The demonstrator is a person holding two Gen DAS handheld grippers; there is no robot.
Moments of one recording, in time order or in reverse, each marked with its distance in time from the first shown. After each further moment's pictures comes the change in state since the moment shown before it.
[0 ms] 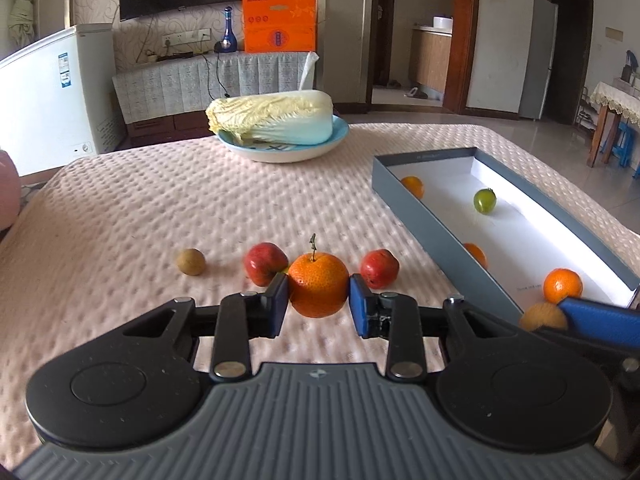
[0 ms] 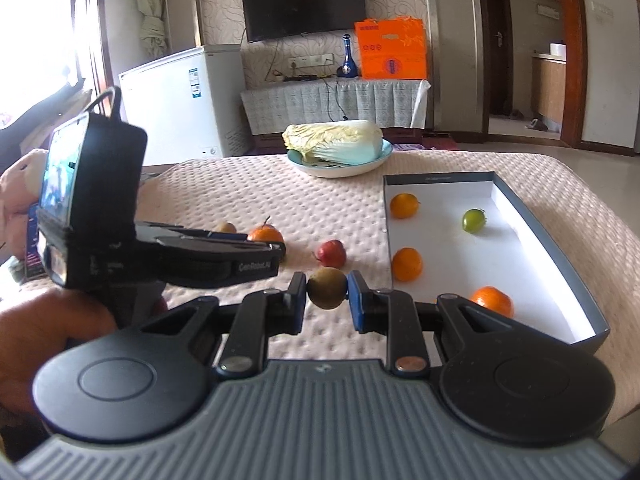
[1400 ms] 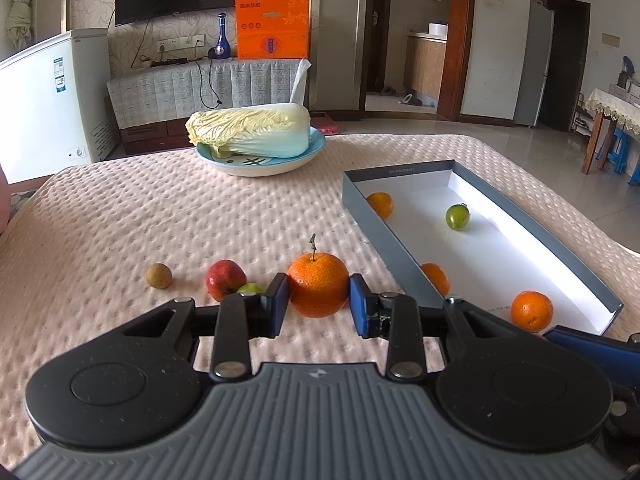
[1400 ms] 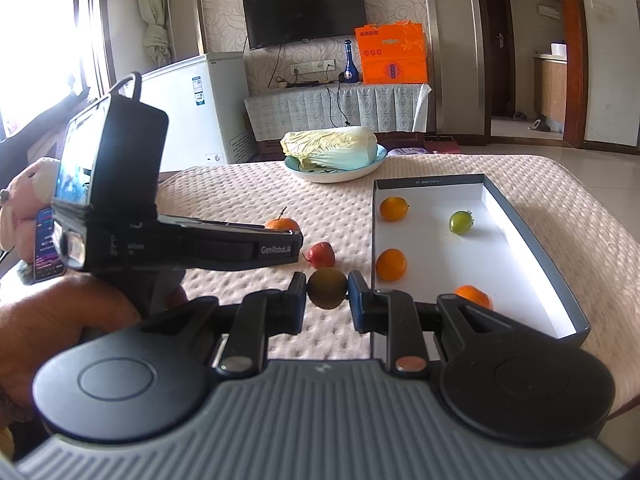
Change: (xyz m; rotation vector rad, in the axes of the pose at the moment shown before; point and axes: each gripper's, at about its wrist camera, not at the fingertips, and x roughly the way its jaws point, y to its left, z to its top) left arm -0.003 -0.036 0.011 -0.001 -0.015 -0.017; right arm -0.017 -0.019 0.000 0.012 -0.018 0.020
